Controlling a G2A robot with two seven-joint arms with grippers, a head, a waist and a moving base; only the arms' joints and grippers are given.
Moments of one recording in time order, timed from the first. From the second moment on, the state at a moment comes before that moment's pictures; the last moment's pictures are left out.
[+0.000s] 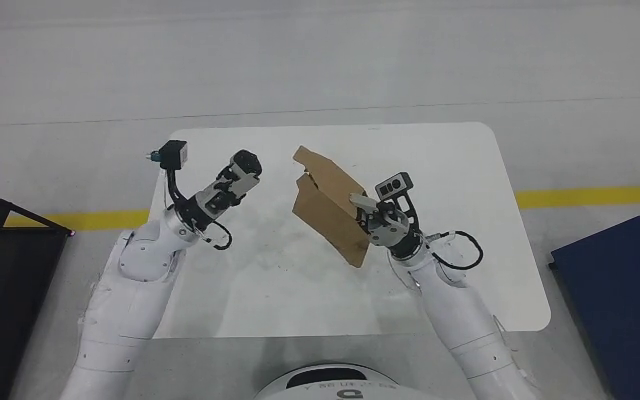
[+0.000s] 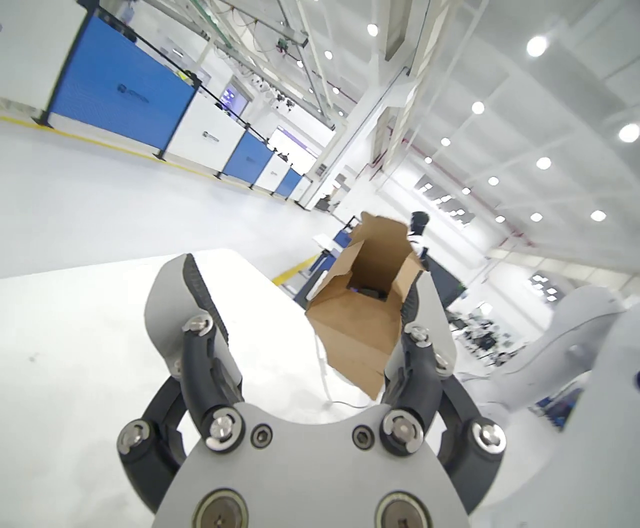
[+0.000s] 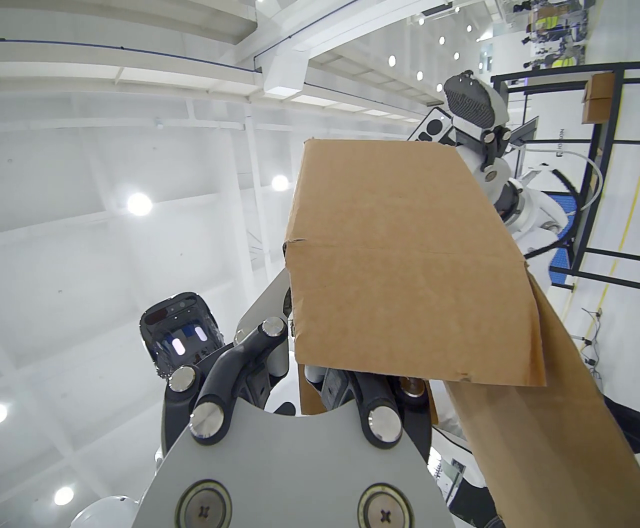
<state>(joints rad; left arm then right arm) 1.42 -1.10 -1.41 -1.66 -0.08 -0.77 -0.54 -1.49 -1.37 1.27 -1.54 0.94 -0.20 1.10</state>
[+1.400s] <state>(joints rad) 1.24 -1.07 -1.31 -1.48 -1.08 -0.17 -1.54 -1.51 -1.31 1.29 -1.60 0.72 -0.15 1.19</state>
